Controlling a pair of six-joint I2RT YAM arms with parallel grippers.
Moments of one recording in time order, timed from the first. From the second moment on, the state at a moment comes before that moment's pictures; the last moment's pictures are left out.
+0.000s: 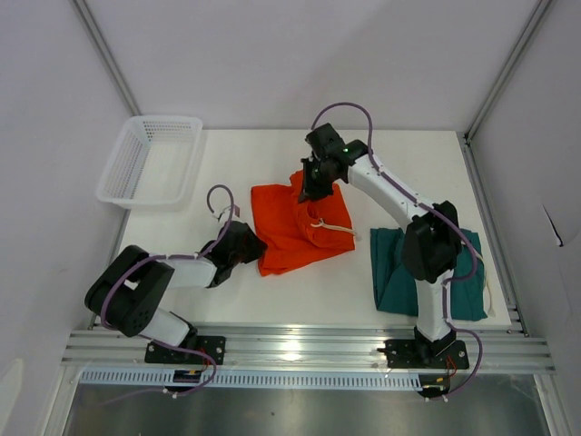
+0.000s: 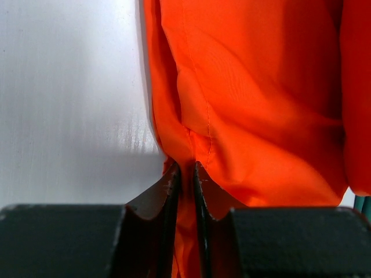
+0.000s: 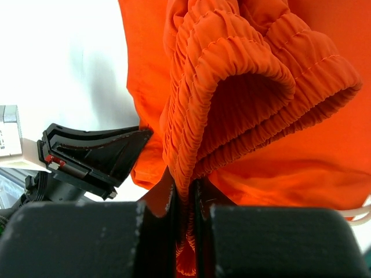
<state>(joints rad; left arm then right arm) -0.53 1.48 0.41 0.40 -0.11 -0.85 0.60 2.02 1.90 -0.89 -0.19 0.52</state>
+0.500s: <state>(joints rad) -0.54 1.44 0.40 0.36 -0.11 -0.86 0.69 2.11 1.87 -0.83 -0.09 0.54</state>
